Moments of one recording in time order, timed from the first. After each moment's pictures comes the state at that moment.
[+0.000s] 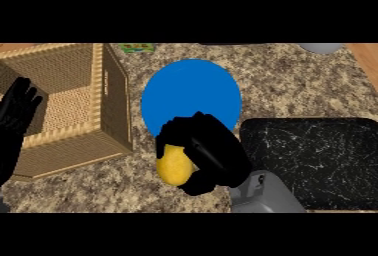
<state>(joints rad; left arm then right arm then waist) -0.03 0.46 0.04 -1.83 0.18 0.15 0.25 -0.43 0.00 0.52 -1.66 0.72 0.06 -0.01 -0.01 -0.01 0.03</state>
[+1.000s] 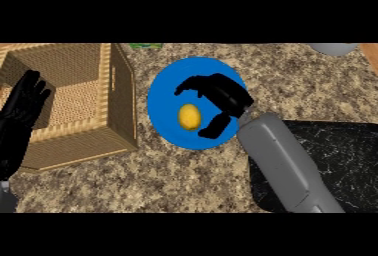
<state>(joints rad) -0.09 0.42 0.04 -1.82 0.15 0.11 0.27 -0.75 -0.07 0.29 -1.07 0.64 0.19 -0.20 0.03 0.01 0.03</state>
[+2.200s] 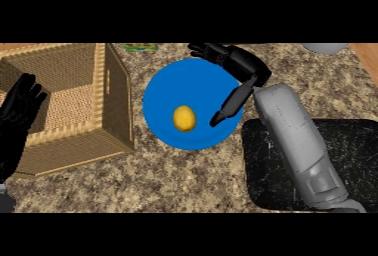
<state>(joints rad) -0.07 0.39 0.09 -1.82 0.13 0.08 0.28 -0.92 -0.06 -0.05 -0.82 0.12 0.60 -0.32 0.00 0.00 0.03</state>
